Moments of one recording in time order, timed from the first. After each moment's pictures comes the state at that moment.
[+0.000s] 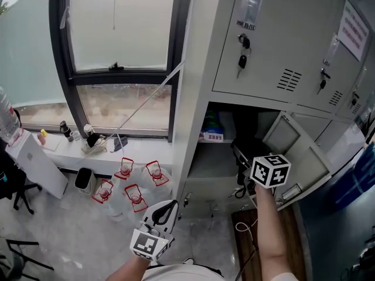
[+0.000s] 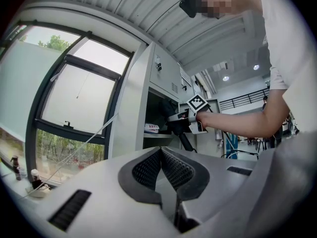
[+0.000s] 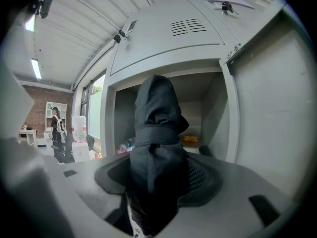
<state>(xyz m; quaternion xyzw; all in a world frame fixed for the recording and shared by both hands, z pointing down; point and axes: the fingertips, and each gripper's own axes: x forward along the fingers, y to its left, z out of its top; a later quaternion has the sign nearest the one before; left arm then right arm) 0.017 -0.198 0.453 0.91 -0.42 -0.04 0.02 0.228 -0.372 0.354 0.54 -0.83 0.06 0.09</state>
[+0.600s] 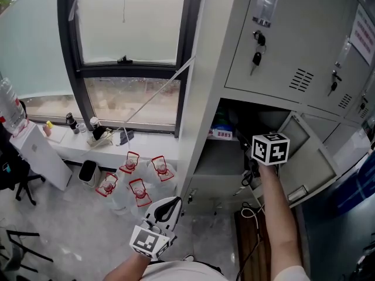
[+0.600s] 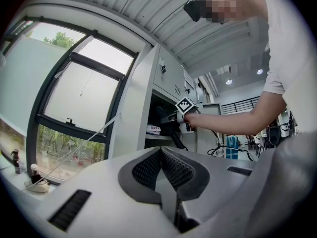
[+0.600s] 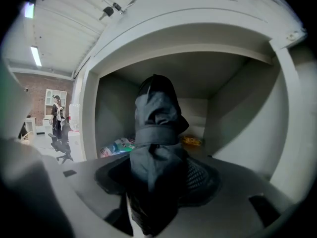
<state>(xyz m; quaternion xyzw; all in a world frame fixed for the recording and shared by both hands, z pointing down) 0.010 -0.195 0.449 0.90 -0.43 -0.05 0.03 0.211 -0.429 0.346 0.54 -0.83 0.05 0.15</state>
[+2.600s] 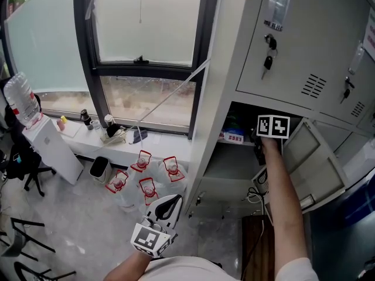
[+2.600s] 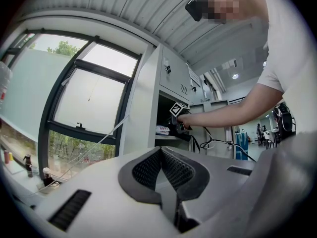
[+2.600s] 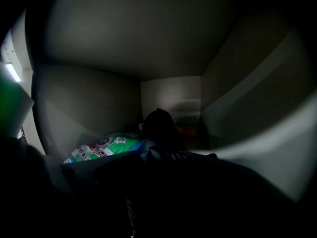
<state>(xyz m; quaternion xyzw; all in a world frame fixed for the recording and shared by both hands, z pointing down) -0.009 -0.201 0.447 0.88 -0.47 -0.04 0.03 0.227 -0.518 0.370 0.57 -0.79 0.15 0.17</state>
